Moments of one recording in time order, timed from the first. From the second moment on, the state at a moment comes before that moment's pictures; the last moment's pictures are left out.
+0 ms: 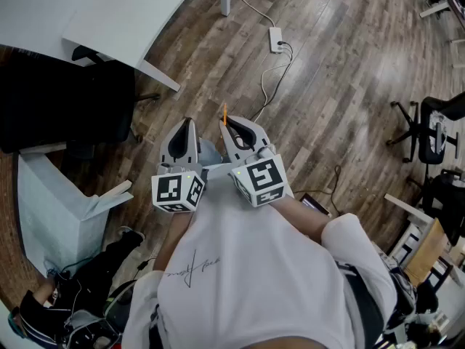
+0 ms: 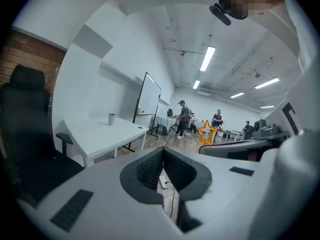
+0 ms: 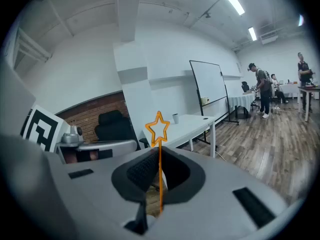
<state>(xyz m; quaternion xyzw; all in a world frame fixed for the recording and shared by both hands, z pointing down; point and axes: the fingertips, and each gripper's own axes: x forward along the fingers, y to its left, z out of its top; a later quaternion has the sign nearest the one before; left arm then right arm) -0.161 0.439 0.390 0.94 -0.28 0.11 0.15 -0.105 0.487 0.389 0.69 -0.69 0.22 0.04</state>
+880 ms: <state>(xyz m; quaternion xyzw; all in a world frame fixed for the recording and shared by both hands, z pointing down) -0.105 0.364 0.398 0.95 -0.23 0.11 0.17 -0.049 0.401 0.391 0.69 -0.68 0.24 0.01</state>
